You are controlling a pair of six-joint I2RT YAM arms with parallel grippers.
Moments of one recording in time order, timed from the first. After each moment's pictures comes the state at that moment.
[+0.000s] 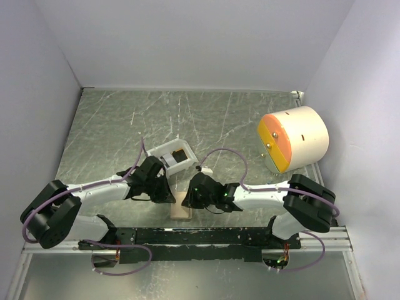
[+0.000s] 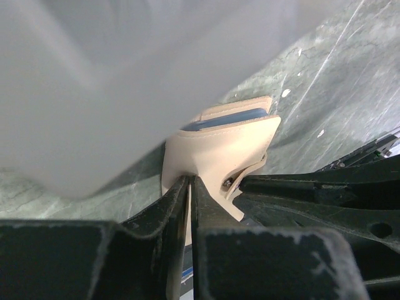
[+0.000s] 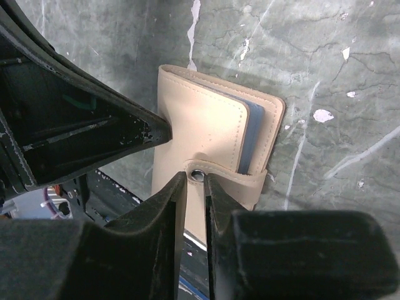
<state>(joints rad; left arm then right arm) -0.72 1.31 0.50 -0.21 0.27 -0.95 1.13 1.47 0.61 0.06 0.06 1.08</state>
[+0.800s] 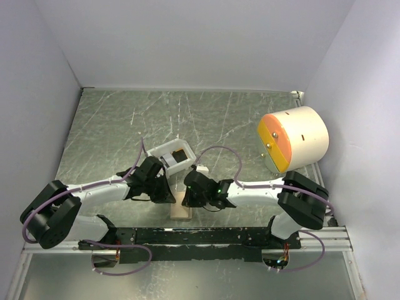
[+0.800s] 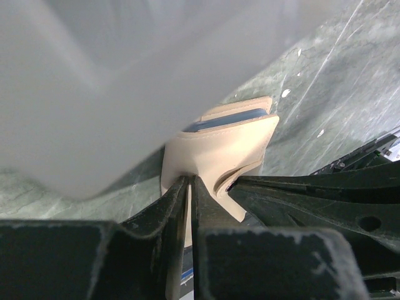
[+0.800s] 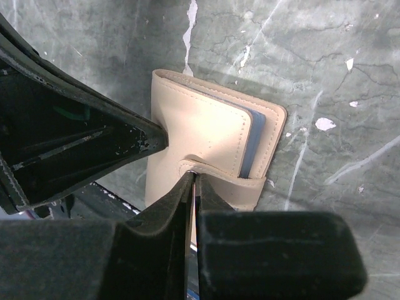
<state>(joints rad) -0.72 1.31 0.49 -0.19 0.28 -0.95 1.14 1.53 0.70 -0.04 0.08 1.05</state>
